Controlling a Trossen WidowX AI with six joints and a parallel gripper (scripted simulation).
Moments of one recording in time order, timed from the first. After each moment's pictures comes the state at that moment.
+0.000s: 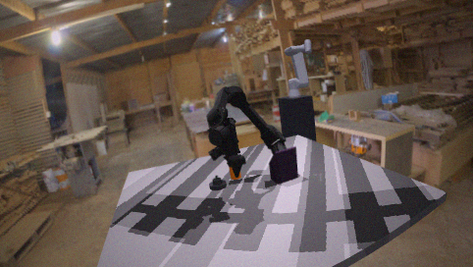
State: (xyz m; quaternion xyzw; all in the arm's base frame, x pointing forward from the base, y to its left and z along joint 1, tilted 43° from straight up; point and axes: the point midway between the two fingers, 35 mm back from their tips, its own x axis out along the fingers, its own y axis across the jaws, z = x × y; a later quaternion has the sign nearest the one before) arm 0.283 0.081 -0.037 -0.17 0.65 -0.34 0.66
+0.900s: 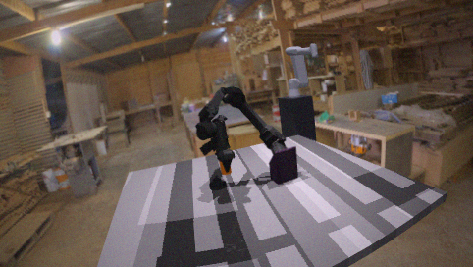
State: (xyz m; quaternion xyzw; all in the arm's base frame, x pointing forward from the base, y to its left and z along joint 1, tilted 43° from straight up) arm 0.301 0.048 0.005 -0.16 0.66 -0.33 0.66
